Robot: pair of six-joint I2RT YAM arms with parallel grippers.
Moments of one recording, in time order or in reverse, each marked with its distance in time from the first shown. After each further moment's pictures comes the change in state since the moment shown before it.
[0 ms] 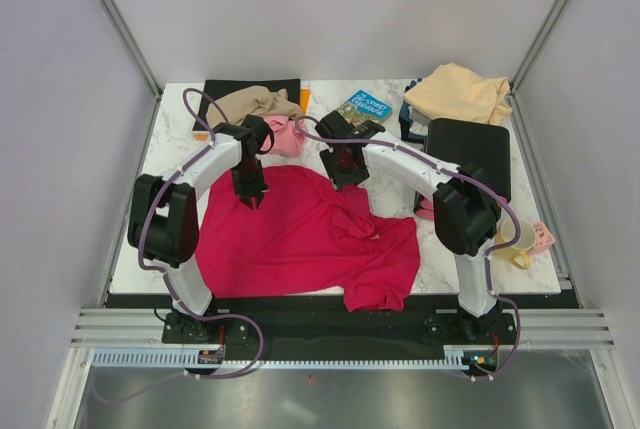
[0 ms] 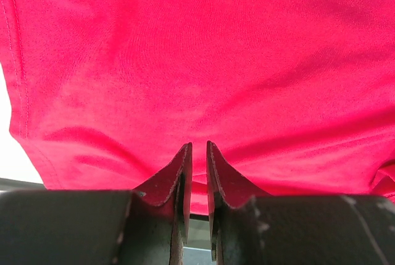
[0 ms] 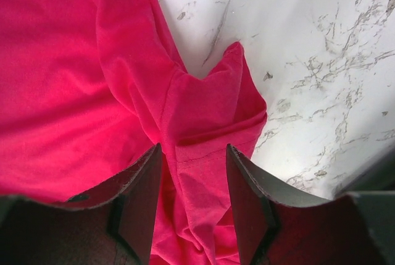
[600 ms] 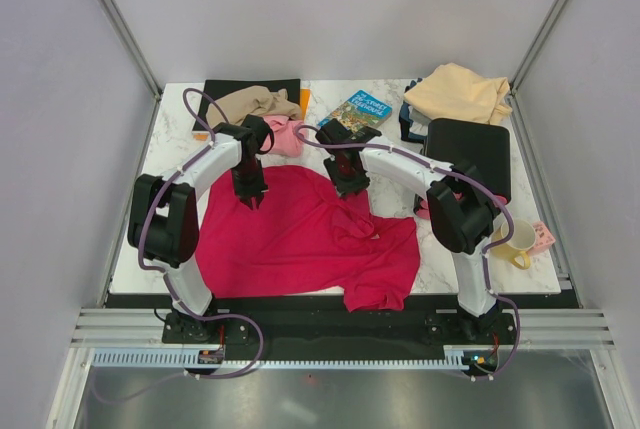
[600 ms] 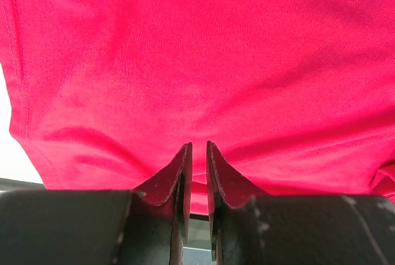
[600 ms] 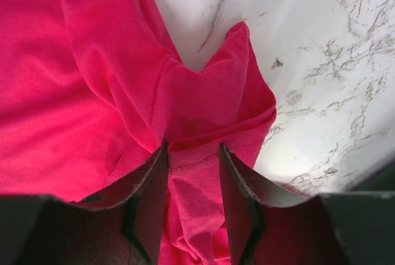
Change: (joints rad) left arm 0.000 0.000 0.000 0.000 0.000 0.000; right arm 0.000 0.027 -0.047 -0.001 -0.009 0.004
